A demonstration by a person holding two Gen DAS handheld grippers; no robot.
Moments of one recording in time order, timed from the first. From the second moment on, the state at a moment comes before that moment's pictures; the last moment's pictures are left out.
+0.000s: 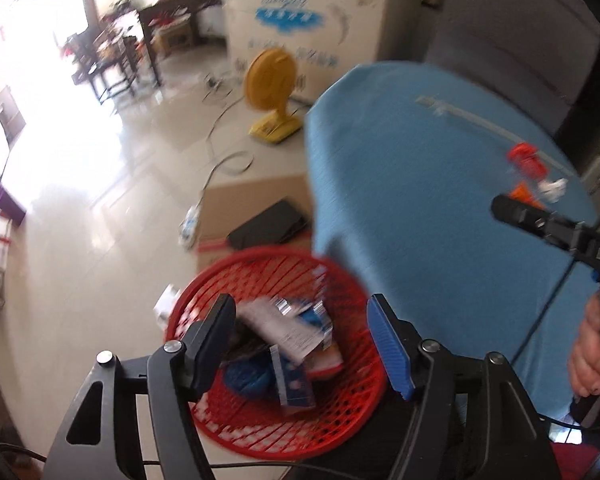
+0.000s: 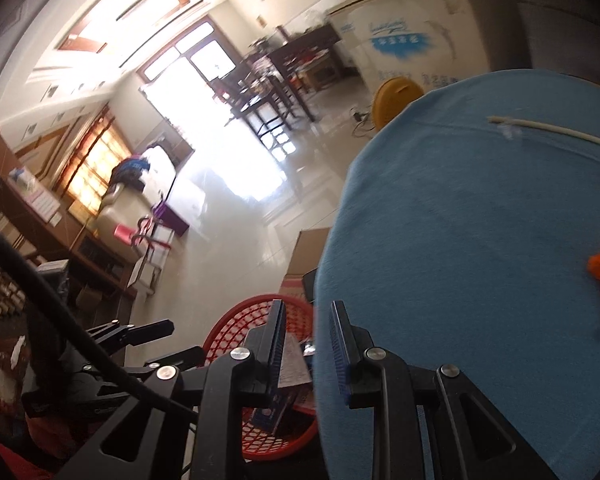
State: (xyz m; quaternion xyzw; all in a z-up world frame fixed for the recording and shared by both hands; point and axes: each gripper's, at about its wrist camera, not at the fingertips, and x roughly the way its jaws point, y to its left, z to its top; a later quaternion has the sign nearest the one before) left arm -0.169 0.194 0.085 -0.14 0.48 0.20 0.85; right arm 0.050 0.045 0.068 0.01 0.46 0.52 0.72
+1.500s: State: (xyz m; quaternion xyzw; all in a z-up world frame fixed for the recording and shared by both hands) left arm 0.049 -0.007 0.067 -0.05 0.49 0.03 0.87; right arm 0.068 -0.305 0.052 0.20 0.38 0.17 0.89
